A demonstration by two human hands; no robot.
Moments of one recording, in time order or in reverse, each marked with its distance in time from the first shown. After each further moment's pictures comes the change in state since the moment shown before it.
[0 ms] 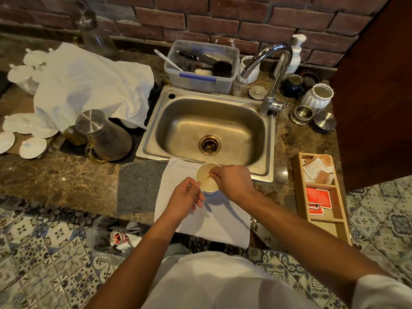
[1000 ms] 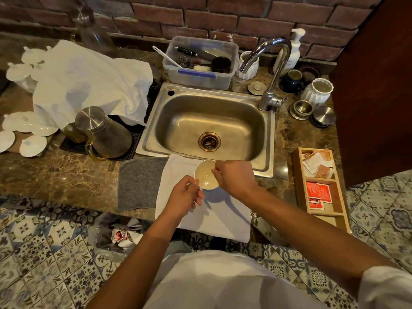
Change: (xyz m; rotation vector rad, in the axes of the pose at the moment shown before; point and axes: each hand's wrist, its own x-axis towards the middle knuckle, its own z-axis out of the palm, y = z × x) left_hand -0.005 -0.005 -0.001 -0.029 0.012 -0.022; right_hand -0.007 0.002 -0.003 -0.033 0.096 -0.039
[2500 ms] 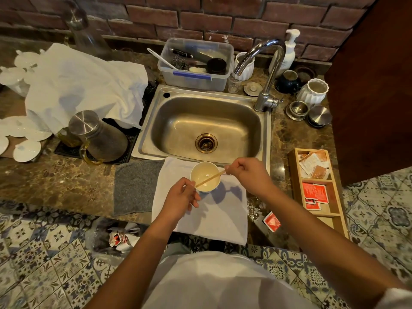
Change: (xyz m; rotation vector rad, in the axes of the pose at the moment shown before) left_hand 0.004 0.000 0.000 0.012 0.008 0.005; right_hand -0.015 0.038 -0.030 0.821 -0.098 0.426
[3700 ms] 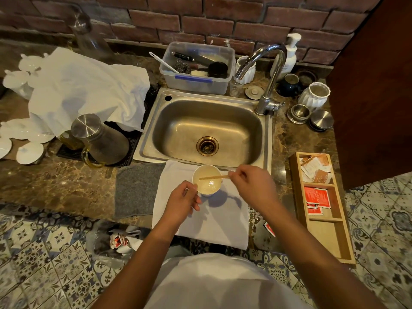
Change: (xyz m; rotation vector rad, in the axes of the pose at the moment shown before) left_hand -0.002 0.003 0.004 0.027 0.023 0.013; right_hand -0.029 -0.018 -0.003 -0.321 0.116 -0.048
